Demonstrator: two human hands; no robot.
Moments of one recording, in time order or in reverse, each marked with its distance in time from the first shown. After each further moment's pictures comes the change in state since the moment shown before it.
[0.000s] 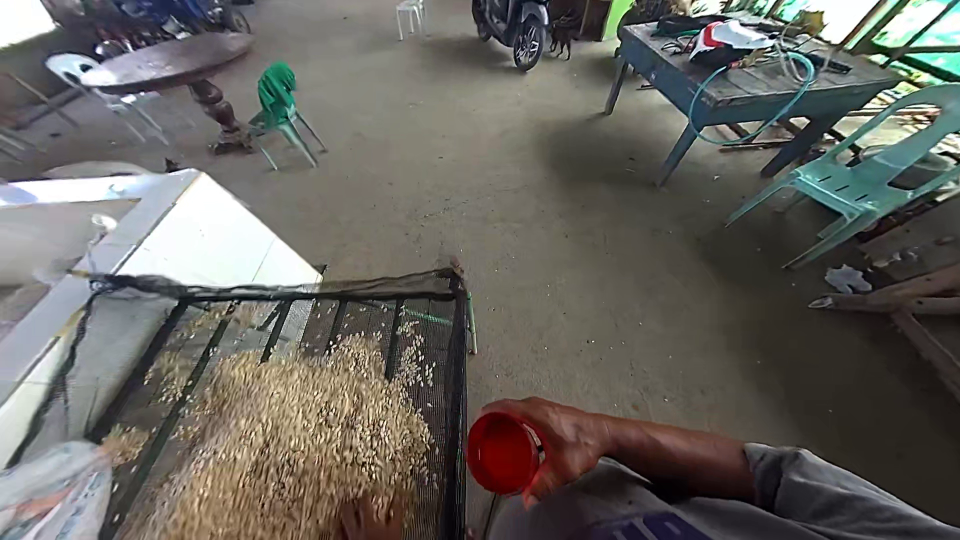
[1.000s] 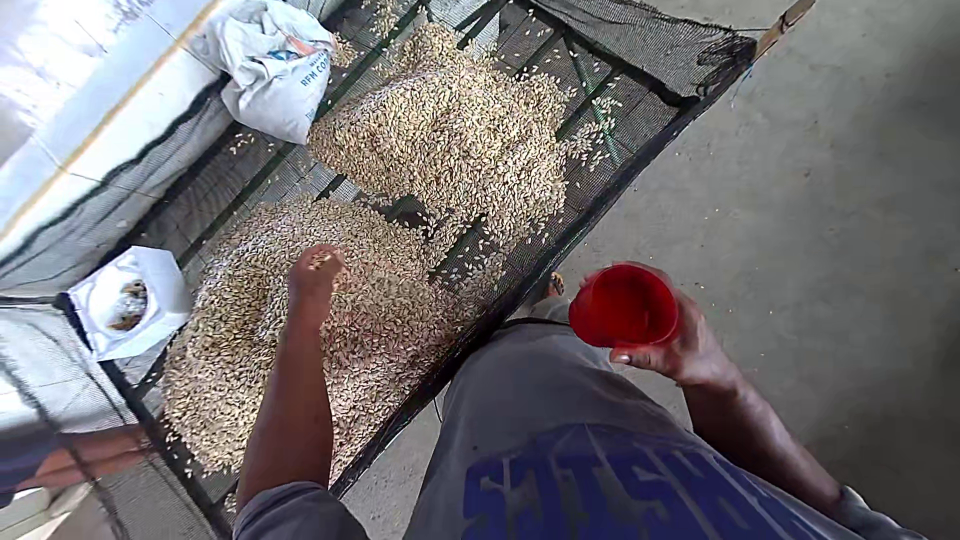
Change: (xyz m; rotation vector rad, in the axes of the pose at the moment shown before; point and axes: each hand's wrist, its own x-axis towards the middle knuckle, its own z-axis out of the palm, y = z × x) left_hand -0.158 -0.227 -0.177 -0.913 0.121 -0.591; right_hand -0.053 -0.033 0.186 0.121 0.059 -0.021
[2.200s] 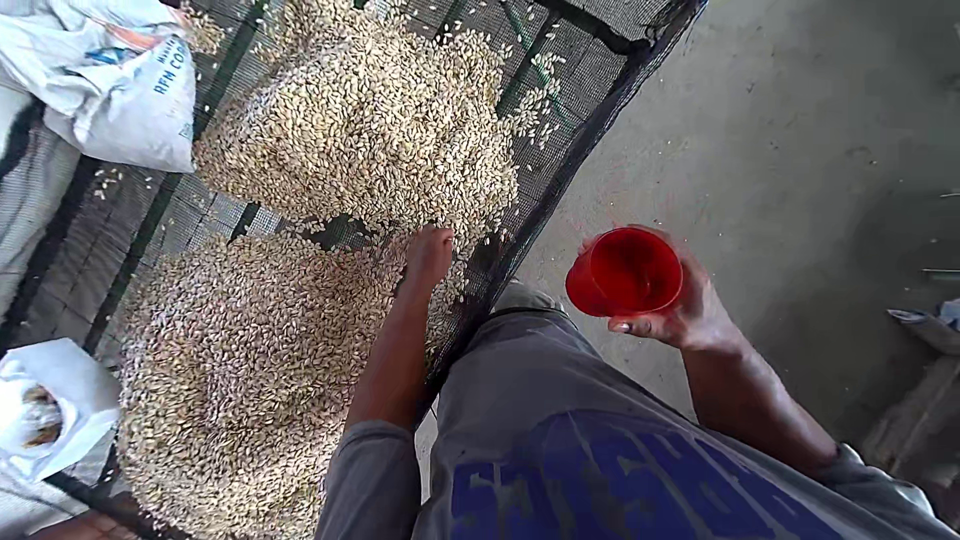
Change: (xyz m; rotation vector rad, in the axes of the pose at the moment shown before) left_hand 0.040 0.048 0.275 0.616 -0.596 0.516; right_hand 0.040 0.018 -0.060 -0.125 0.108 0.098
